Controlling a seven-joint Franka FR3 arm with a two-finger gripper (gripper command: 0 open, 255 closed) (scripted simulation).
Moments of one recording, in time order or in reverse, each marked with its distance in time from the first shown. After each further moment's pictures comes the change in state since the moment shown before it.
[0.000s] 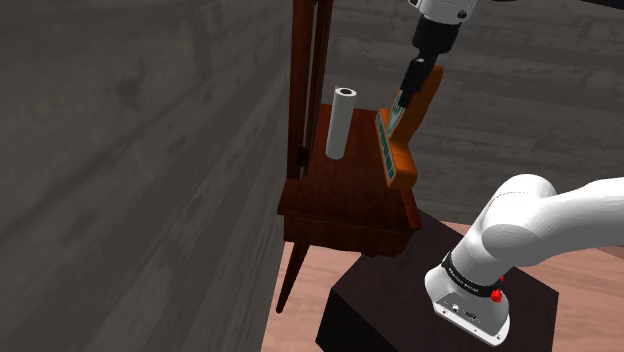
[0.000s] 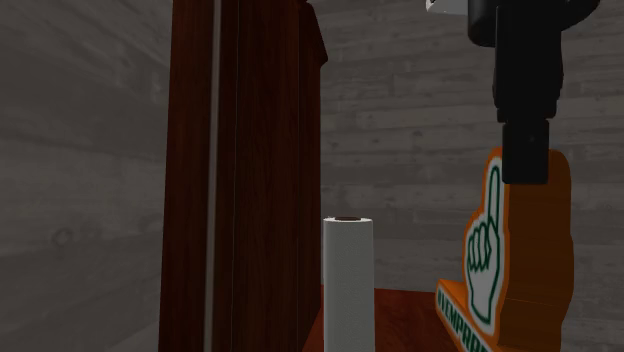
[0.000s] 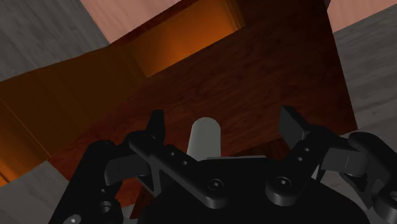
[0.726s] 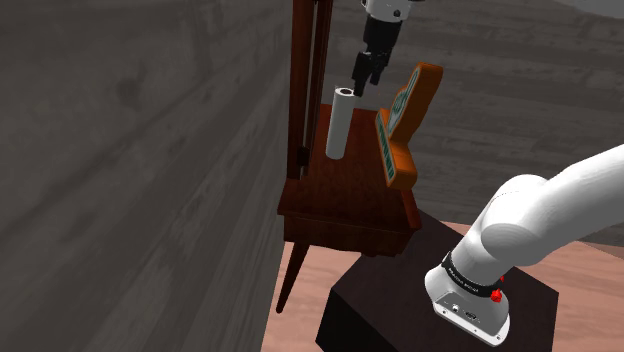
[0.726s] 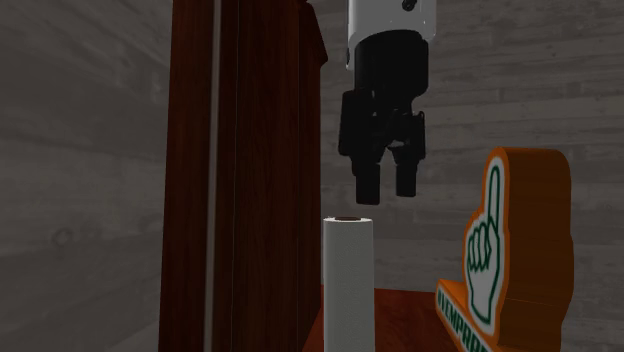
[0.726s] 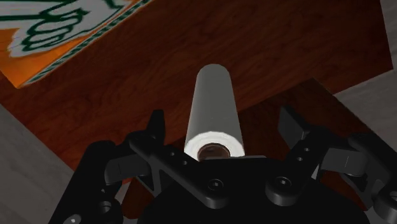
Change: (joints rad) arm -0.018 0.337 -0.004 0.188 0.011 0.151 0.032
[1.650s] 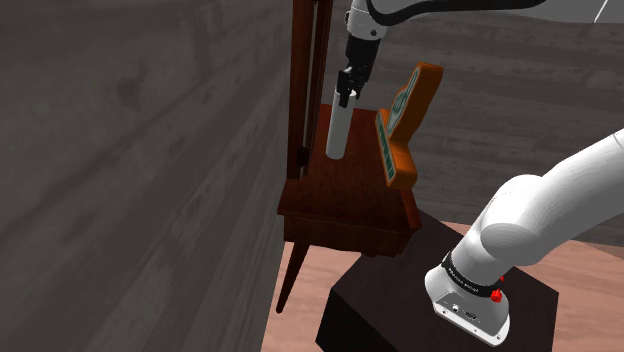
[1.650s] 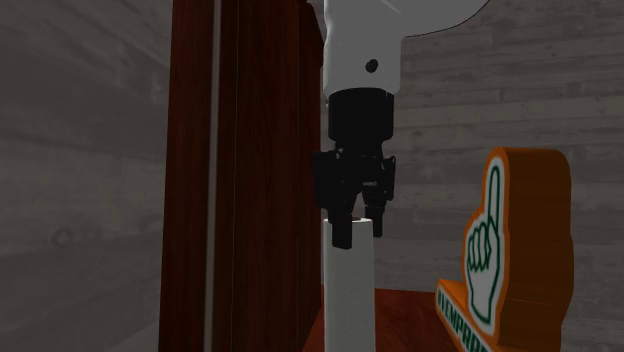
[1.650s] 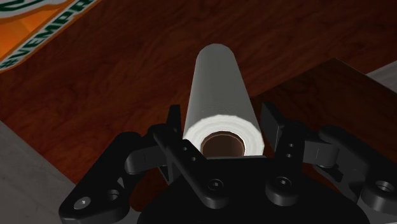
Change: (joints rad) arm -0.005 0.111 -0.002 -0.010 0.003 0.123 0.014
